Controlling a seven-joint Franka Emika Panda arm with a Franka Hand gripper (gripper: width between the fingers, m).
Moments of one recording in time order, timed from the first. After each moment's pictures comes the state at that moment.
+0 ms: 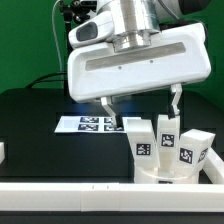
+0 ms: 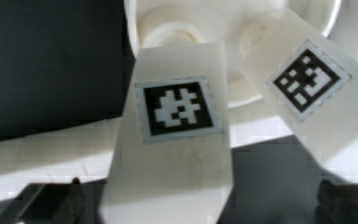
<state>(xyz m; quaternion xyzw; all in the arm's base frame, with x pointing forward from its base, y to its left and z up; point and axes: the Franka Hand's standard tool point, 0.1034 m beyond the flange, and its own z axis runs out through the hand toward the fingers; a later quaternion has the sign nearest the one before) 0.613 0.027 0.101 -0.99 0.05 -0.12 0.11</state>
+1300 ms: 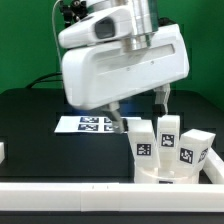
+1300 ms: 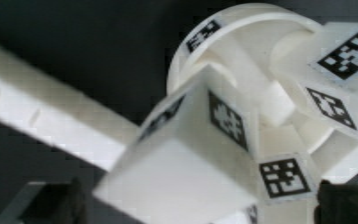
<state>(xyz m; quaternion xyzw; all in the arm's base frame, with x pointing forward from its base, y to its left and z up) 0.625 0.016 0.103 -0.94 -0.33 -0.07 0.08</state>
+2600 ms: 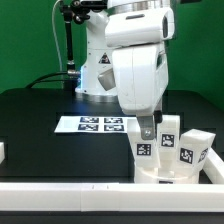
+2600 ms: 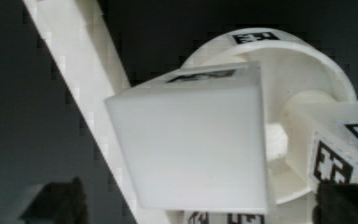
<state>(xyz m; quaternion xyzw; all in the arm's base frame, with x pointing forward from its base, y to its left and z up) 0.631 0.027 0.093 -0.81 -0.58 -0.07 0.03</state>
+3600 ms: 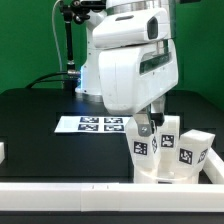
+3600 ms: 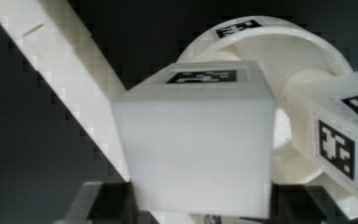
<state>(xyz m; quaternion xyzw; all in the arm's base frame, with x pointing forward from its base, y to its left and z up) 0.633 0.027 0.094 -0.88 -0.47 -0.07 0.04</state>
